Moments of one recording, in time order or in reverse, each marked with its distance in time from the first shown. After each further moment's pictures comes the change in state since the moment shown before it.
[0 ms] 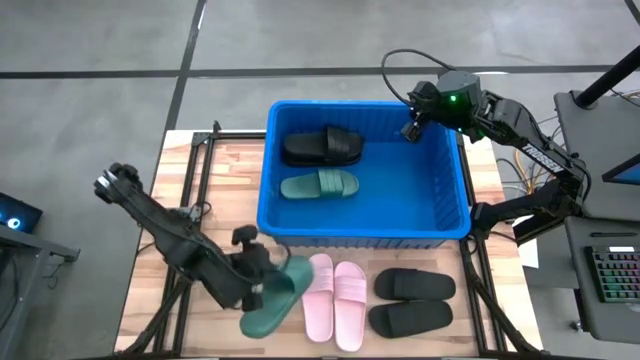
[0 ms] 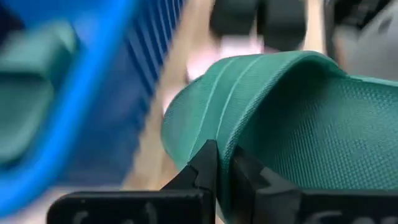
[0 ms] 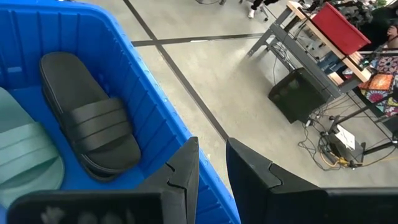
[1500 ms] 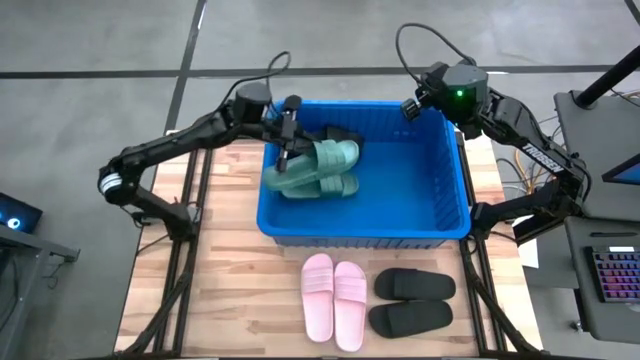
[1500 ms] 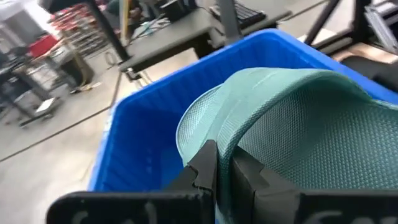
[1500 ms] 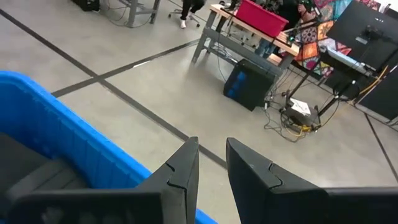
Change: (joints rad) left arm 1.182 0.002 0.001 0.615 1.049 1.351; right arm -0.011 -0.001 0.000 0.146 0.245 0.184
